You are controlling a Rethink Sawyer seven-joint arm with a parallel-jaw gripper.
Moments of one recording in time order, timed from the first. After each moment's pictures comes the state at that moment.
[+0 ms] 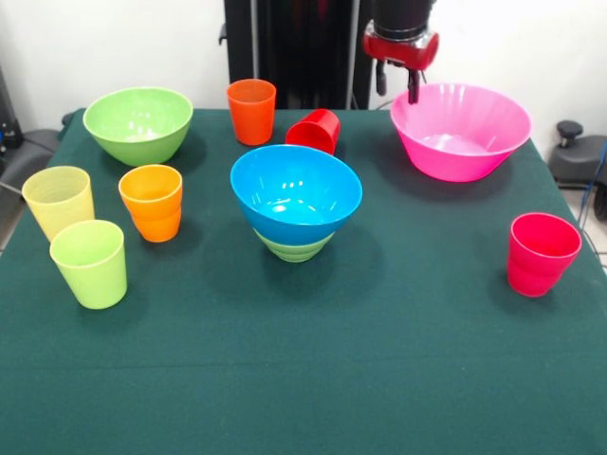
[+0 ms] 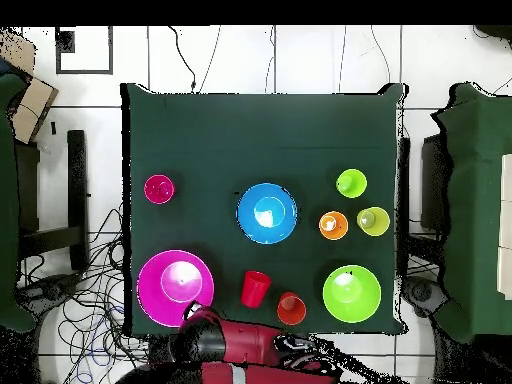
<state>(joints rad) -0.24 -0.56 0.11 2.39 -0.02 -0.12 2.21</state>
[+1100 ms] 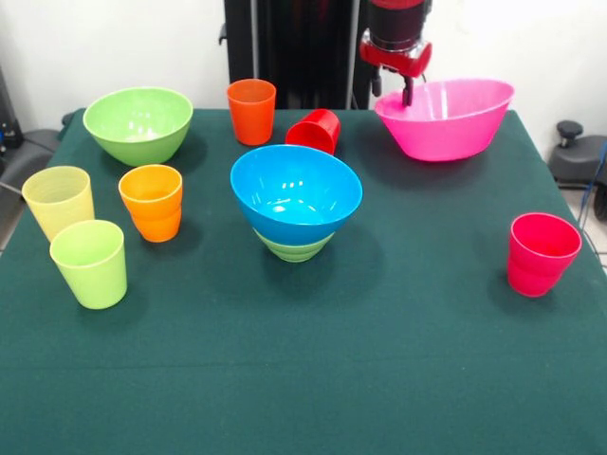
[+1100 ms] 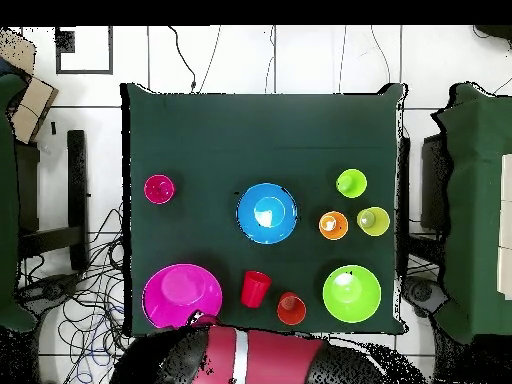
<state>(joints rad) -0.24 -0.46 0.08 2.38 -0.02 -0.15 2.21</state>
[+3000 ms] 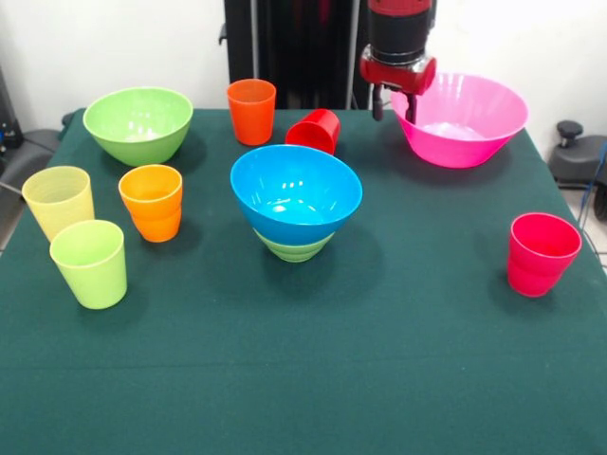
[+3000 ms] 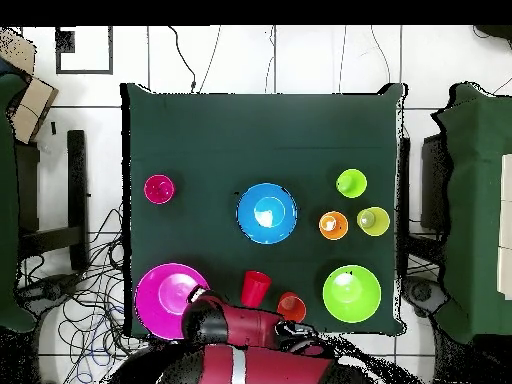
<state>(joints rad) -0.24 -0.52 0.10 2.30 -0.02 -0.15 2.21</state>
